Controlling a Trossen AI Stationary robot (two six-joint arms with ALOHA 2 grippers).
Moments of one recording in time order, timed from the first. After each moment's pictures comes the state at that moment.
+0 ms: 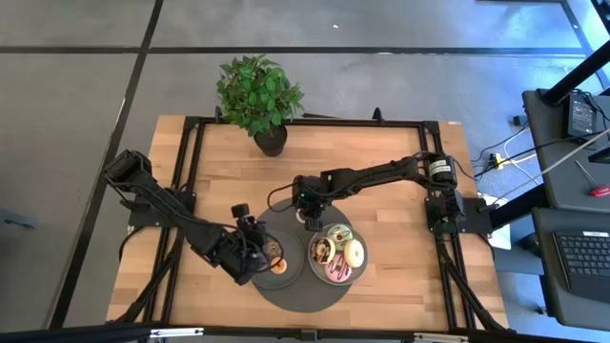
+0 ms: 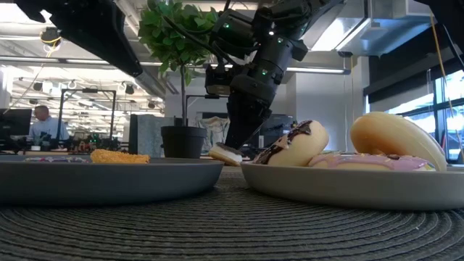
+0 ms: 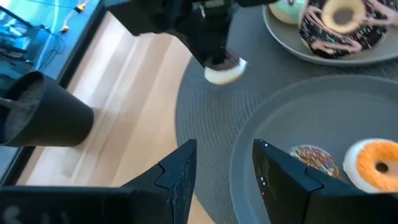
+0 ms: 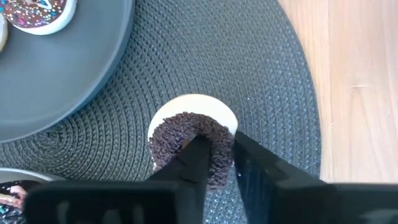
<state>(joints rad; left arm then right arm) -0.62 1.56 1.07 -0.80 -0.82 -0.72 -0.02 2.05 1.43 -0.49 -0.09 0.02</state>
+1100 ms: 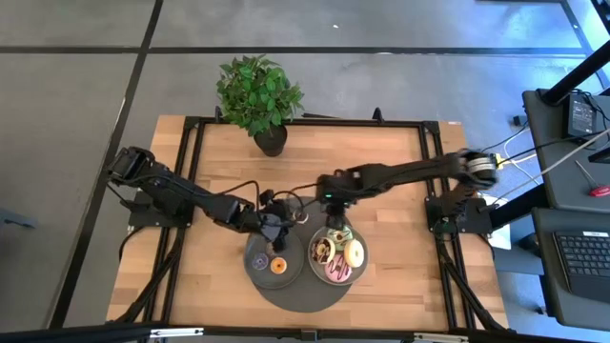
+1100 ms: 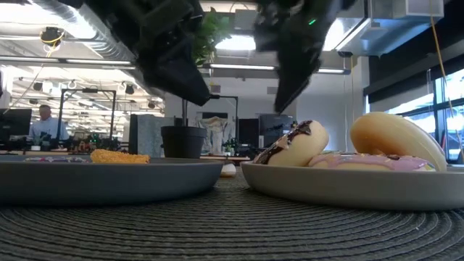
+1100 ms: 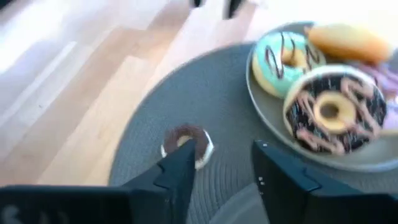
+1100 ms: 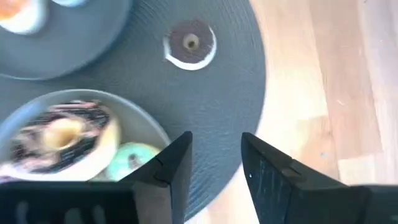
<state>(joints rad) -0.30 1.56 0.91 -0.17 -0.48 -0.50 0.05 1.73 1.31 -0.74 0.05 0.21</state>
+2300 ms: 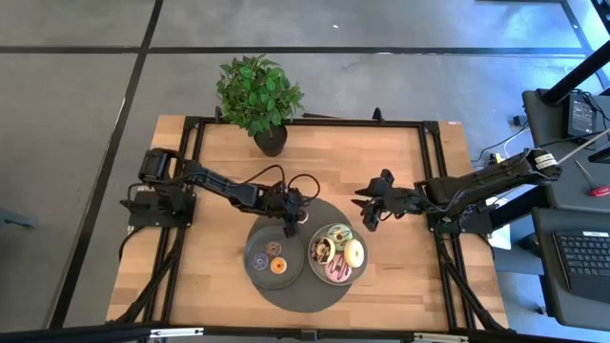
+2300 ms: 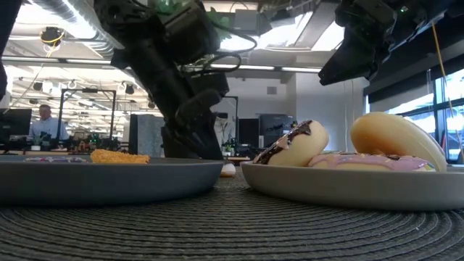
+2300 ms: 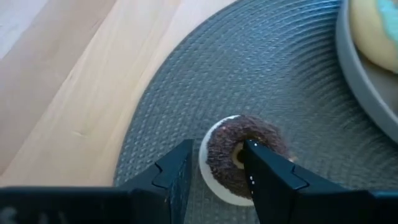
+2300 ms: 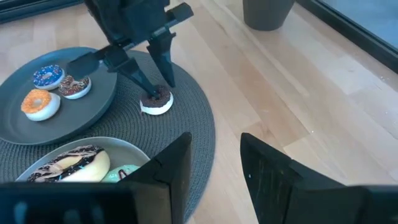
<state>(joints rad) -0.06 1.79 0.91 -0.03 -0.24 -0.39 0.24 1.08 0.65 -0.24 0.48 0.46</state>
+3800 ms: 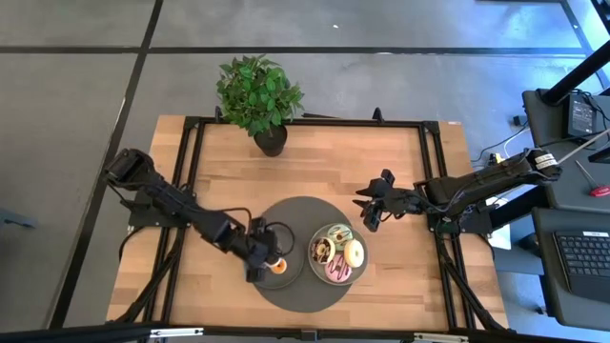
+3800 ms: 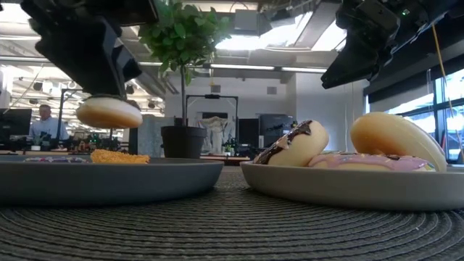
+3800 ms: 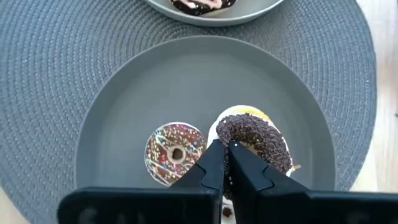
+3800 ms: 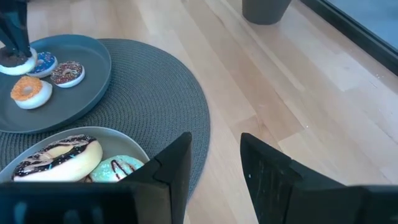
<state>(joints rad) -0.49 1.55 0.91 -0.35 -0.24 -0.55 0.24 1.08 0.65 -0.27 0.48 0.44</state>
